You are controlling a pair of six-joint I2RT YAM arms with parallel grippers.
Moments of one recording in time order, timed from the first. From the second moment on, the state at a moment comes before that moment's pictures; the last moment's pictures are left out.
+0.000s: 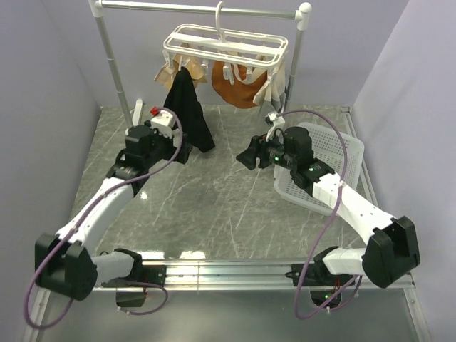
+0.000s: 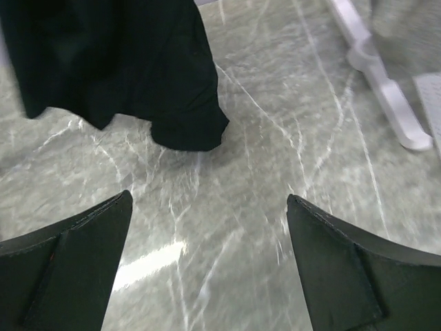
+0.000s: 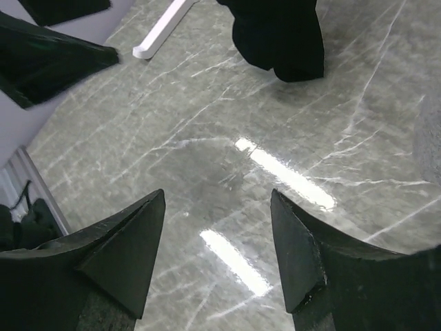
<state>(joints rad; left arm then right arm) -0.28 1.17 0.92 -0.06 0.19 -0.01 0.48 1.26 0.95 -0.01 -0.39 0.31</state>
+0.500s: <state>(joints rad) -0.35 1.62 1.16 0.18 -0.05 -0.18 0.52 1.48 1.07 0.07 -0.32 0.48</state>
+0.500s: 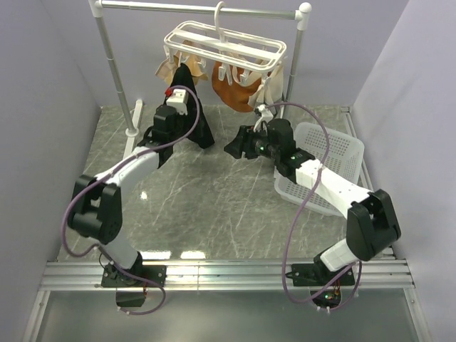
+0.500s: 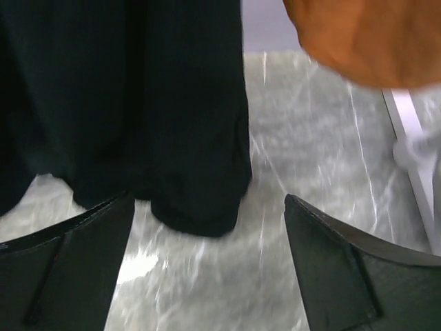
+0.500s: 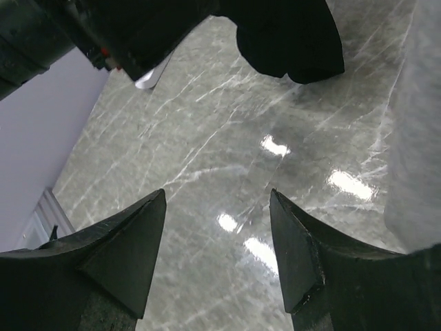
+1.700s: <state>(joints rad) -0.15 1.37 1.17 -0.10 0.78 0.07 0.49 1.73 1.22 0.27 -0.56 0.83</state>
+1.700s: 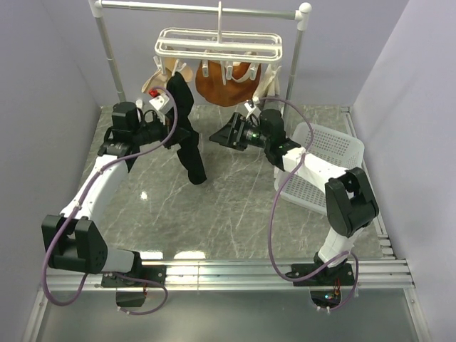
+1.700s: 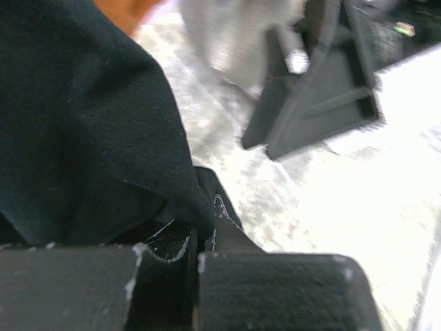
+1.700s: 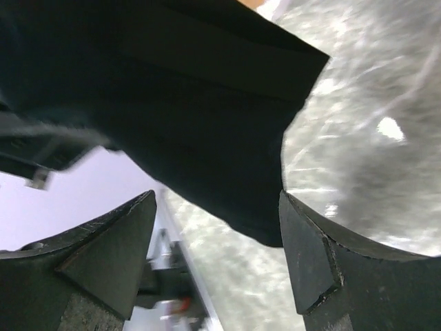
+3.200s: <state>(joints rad) -0.10 1.22 1.10 0.03 1.16 -0.20 0.55 1.93 1.01 0.90 -0.68 1.67</state>
